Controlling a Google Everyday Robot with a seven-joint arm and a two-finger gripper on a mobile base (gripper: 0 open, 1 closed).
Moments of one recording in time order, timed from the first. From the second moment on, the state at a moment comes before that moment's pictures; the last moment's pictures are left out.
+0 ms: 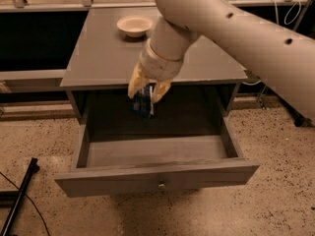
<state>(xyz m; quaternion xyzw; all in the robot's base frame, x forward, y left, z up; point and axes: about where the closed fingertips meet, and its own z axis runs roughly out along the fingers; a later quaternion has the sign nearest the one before) 0.556 0.032 0.854 -0.98 -0.03 -0.06 0.18</state>
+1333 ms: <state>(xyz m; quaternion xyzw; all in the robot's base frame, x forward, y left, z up) 0.728 0.073 0.910 -0.91 0.35 -0.04 0.21</state>
